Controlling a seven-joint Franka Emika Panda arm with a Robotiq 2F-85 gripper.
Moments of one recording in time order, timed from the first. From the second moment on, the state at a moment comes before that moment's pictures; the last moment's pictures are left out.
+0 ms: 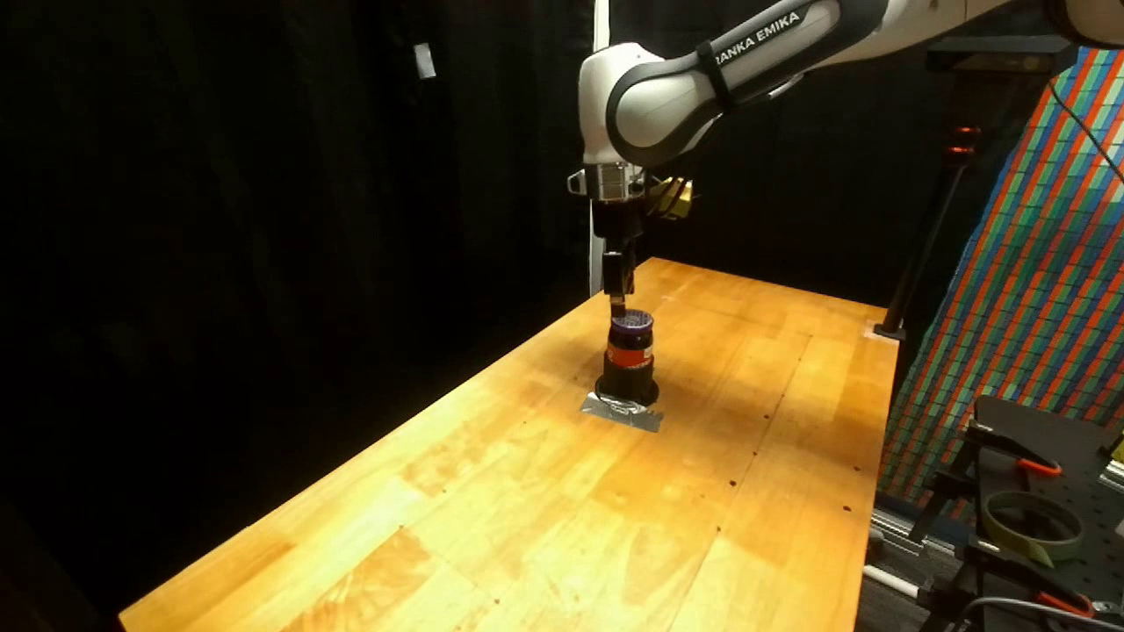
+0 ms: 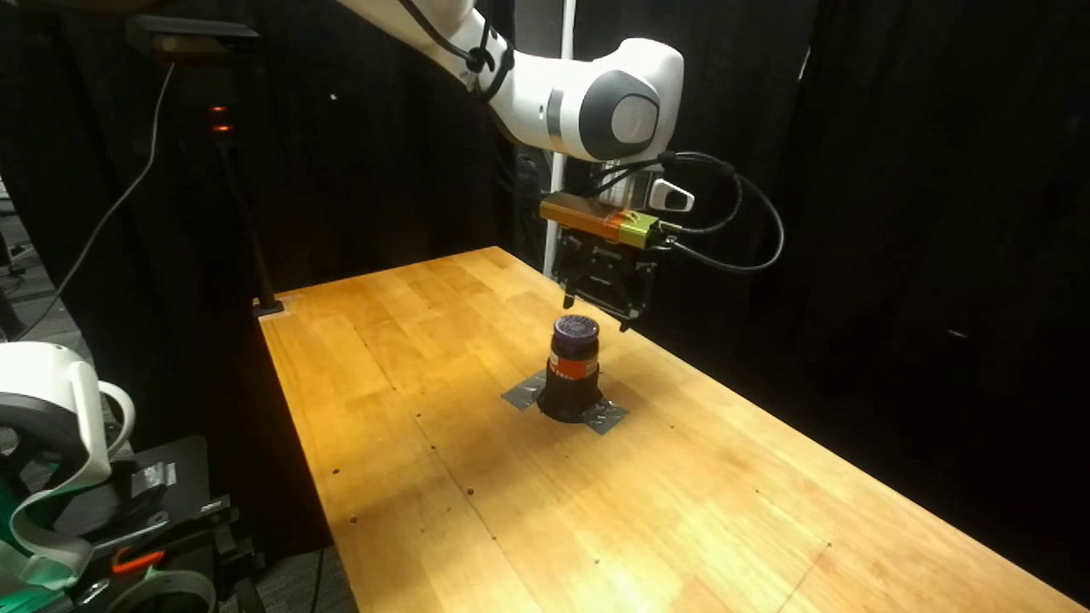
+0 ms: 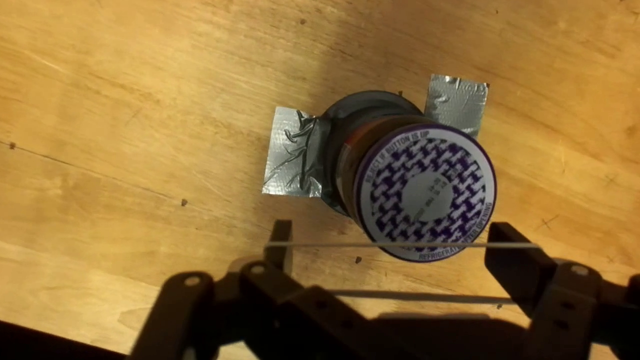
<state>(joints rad) 0.08 0.71 0.09 -1.36 -0.06 1.96 -0.25</state>
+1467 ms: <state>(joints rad) 0.11 0.80 0.08 -1.27 -0.12 1.79 -0.16</state>
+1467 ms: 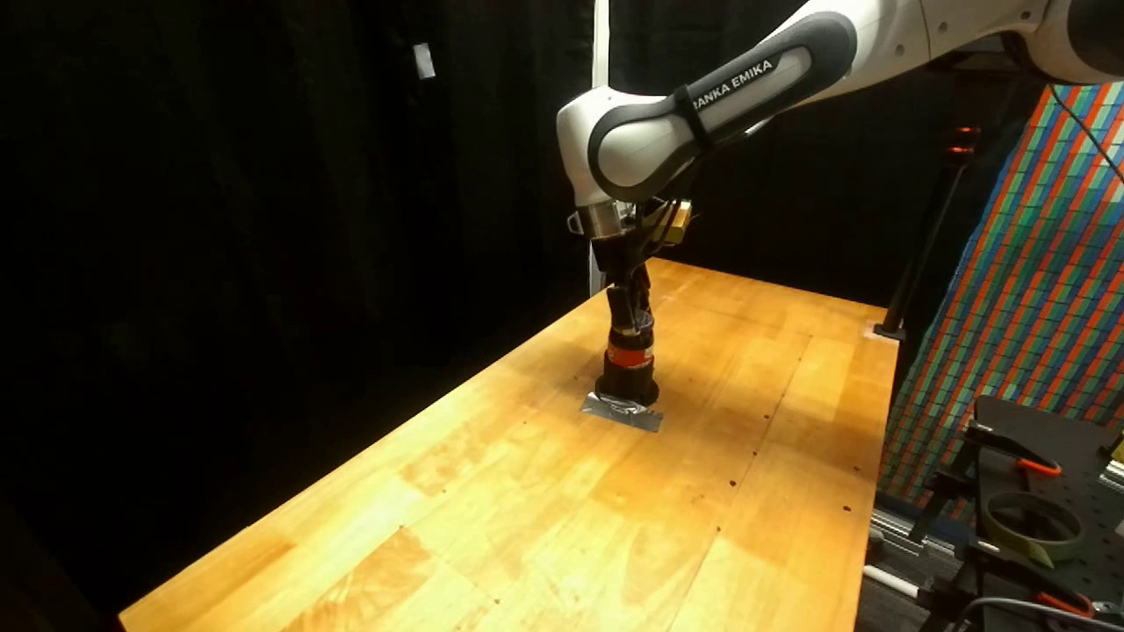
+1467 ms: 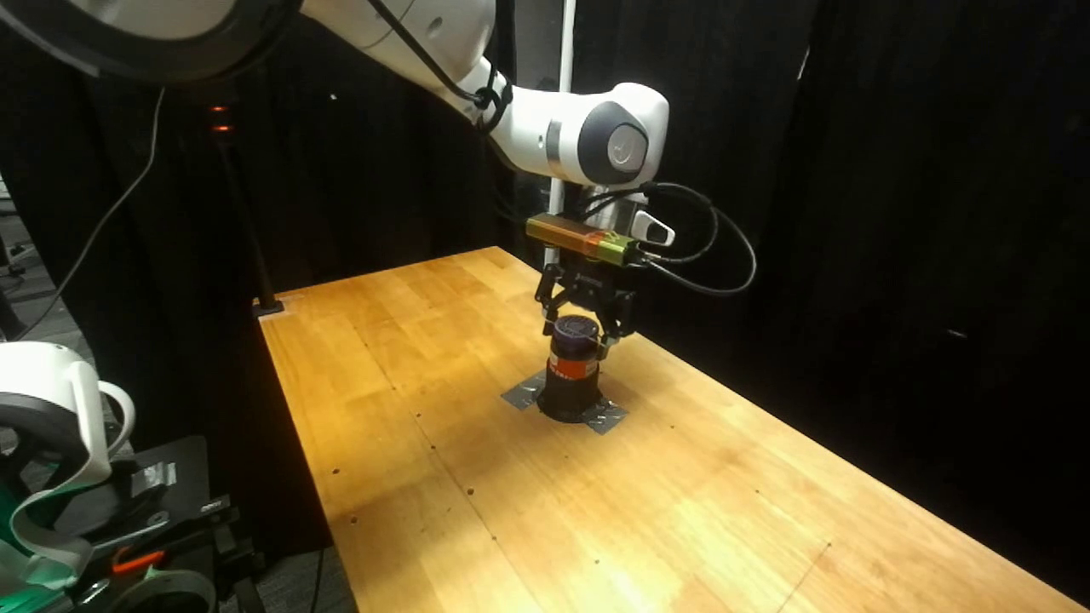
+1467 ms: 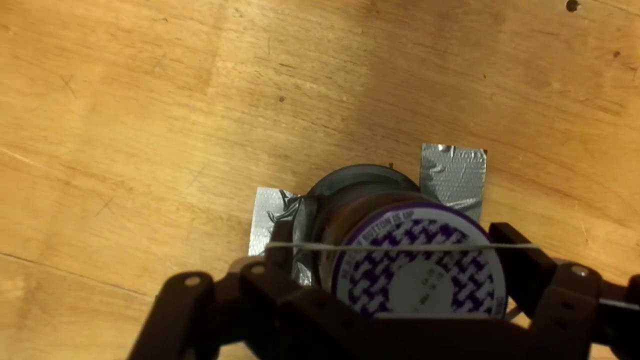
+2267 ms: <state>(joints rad) 0.08 0.64 0.07 -1.57 -0.15 1.97 -0.20</state>
